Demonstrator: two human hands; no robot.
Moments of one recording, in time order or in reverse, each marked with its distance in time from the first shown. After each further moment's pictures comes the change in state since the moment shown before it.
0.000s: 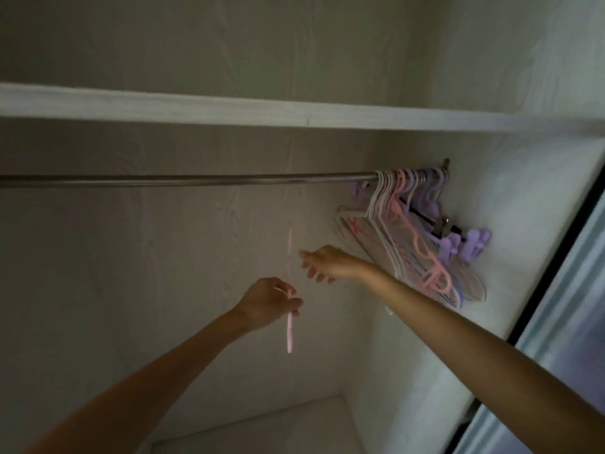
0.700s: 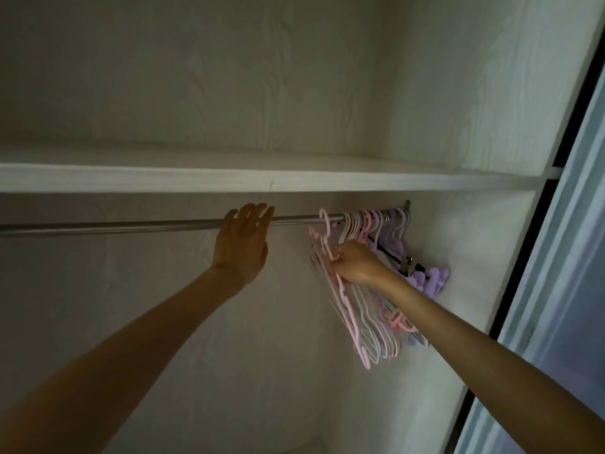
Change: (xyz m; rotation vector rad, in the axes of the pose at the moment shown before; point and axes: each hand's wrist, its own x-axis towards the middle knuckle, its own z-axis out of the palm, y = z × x) left_hand 0.057 0.098 -0.054 1.072 0.636 0.612; right_hand -0.033 0.016 -0.092 -0.158 0.396 -0.055
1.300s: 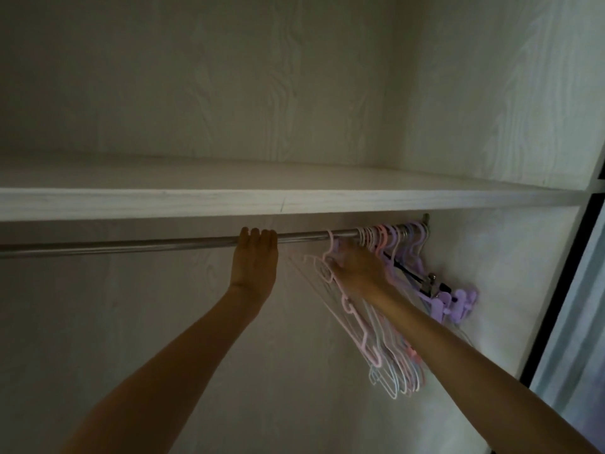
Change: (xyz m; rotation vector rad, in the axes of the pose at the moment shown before) left_hand 0.022 0.008 0.022 0.231 -0.210 -0.102; right_hand 0.063 0.013 0.026 -0.248 0.253 -0.073
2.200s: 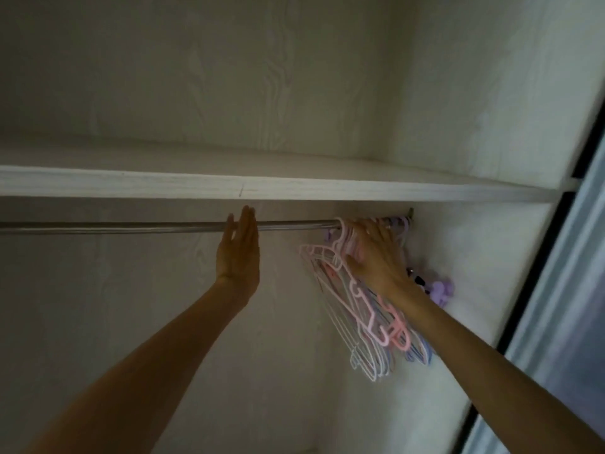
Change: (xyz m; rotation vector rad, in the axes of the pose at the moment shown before) left_hand -0.019 0.018 -0.015 0.345 -0.173 0.003; right_hand -0.020 0.057 -0.035 -0.147 0.293 -0.304
